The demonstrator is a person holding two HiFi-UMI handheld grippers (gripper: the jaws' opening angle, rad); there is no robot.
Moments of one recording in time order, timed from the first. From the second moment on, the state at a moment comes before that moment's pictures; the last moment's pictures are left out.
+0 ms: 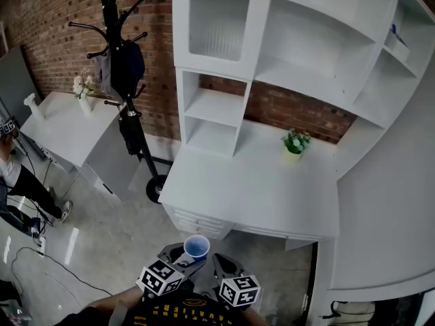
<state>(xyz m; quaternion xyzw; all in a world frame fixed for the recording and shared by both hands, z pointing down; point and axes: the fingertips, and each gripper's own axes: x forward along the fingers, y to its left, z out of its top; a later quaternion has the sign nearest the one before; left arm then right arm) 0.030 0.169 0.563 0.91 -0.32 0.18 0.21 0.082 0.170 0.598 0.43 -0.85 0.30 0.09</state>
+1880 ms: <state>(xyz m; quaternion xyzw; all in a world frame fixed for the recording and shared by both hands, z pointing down) 0.037 -0.070 0.521 0.84 -0.48 0.12 0.20 0.031 -0.050 0.545 0.16 -0.97 0.13 0.10</state>
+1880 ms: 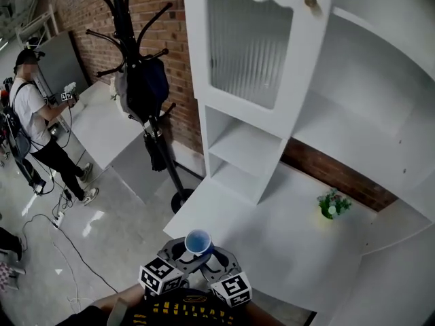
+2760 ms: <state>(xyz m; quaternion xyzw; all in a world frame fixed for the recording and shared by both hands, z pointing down) 0.059 -0.129 0.519 0.90 -0.37 0.12 0.18 0.051 -0.129 0.542 0.29 -0.94 0.12 0.11</state>
